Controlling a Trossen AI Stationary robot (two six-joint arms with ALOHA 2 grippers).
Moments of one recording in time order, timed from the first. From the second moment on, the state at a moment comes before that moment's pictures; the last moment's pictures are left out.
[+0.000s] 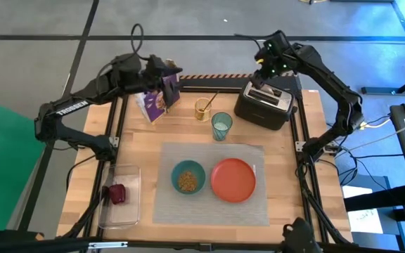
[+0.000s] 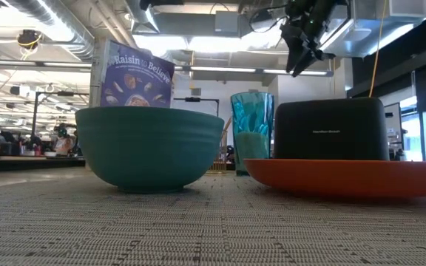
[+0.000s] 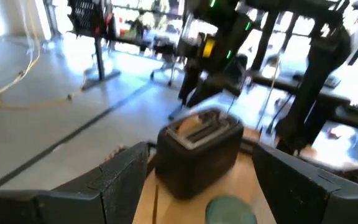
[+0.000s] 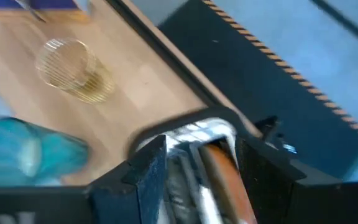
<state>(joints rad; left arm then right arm) 0.41 1.22 1.39 -0.35 -0.03 -0.10 -0.83 1.56 1.72 -1.14 -0.09 -0.10</state>
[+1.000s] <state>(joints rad) 0.34 1.22 1.39 -0.37 -0.13 -0.13 -1.00 1.55 1.45 -1.10 -0.13 -0.30</state>
